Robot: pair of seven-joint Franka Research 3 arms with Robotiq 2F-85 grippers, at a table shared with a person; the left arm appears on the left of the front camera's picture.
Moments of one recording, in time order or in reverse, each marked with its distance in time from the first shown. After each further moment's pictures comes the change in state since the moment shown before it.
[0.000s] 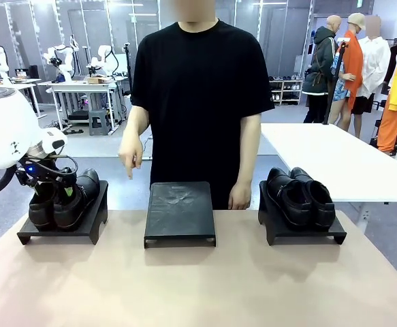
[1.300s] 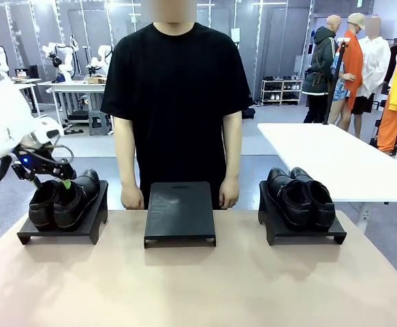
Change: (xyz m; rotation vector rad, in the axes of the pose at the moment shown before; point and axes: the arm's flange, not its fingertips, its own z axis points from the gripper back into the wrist) left arm 0.003 0.008 0.047 -0.129 0.017 0.018; right arm 0.000 0.000 0.000 0.000 0.000 0.000
